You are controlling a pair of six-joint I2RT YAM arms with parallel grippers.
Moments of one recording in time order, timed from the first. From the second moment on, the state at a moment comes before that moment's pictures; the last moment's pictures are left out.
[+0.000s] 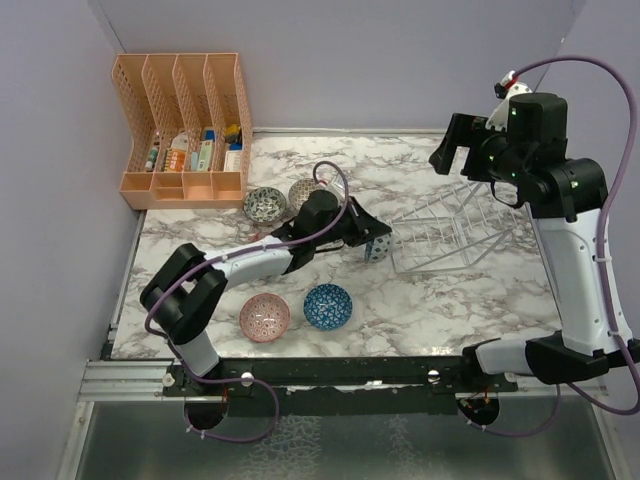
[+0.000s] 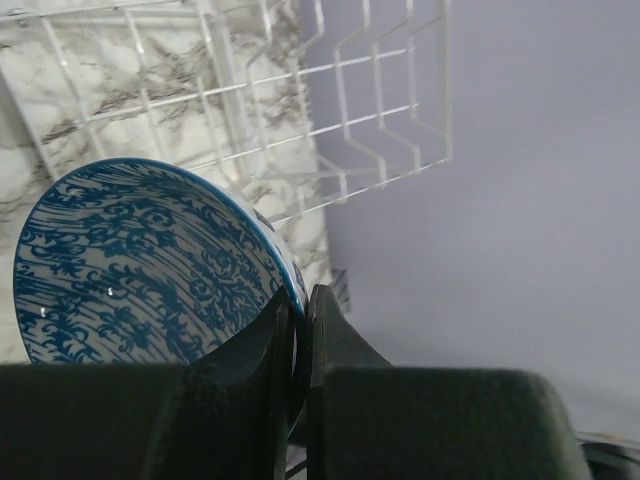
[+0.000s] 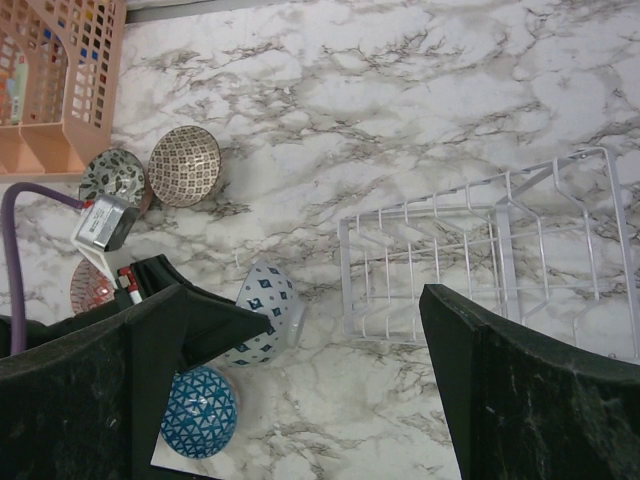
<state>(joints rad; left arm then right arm) -0.78 1.67 1.03 0.36 0.30 -1.19 0.27 1.35 1.91 -1.10 0.05 0.30</state>
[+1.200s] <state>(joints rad) -0.89 2.04 0.95 1.24 -0.18 -1.85 0.27 1.32 1.90 -1.09 0.00 0.30</state>
